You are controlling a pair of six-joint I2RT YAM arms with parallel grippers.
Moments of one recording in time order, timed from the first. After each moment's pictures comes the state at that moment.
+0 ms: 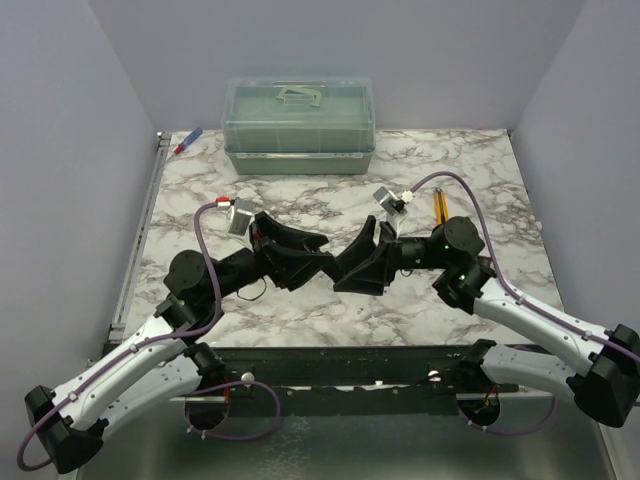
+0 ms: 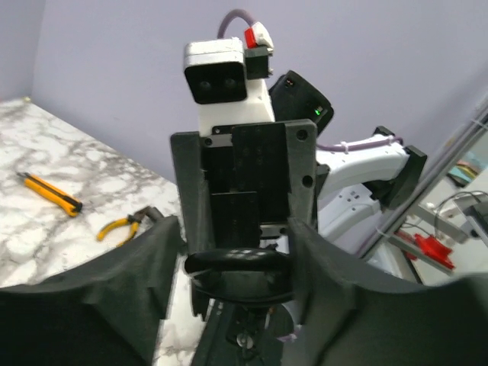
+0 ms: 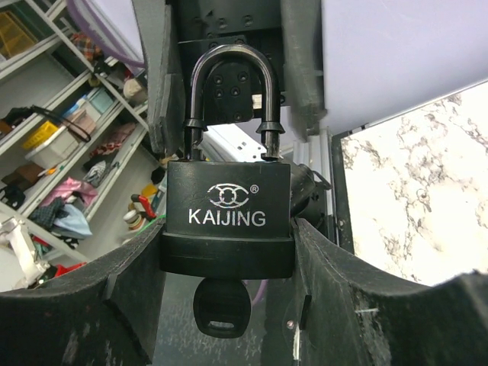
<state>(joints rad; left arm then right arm) -0.79 0.68 0.66 0.40 0.38 -0.63 0.78 1.04 0.74 0.58 -0.86 0.74</state>
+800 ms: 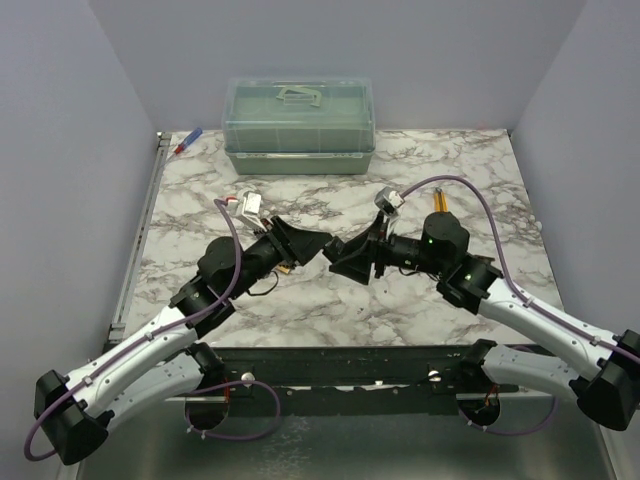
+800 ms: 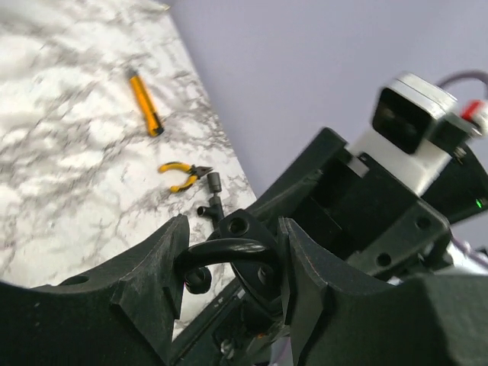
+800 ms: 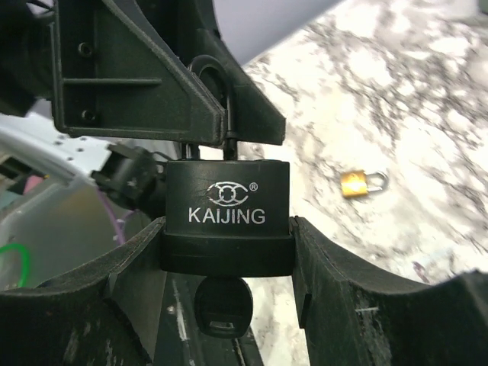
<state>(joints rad) -0.79 0.77 0.63 0.21 0.06 -0.88 0.78 1.01 0.77 0.16 -0.49 0.39</state>
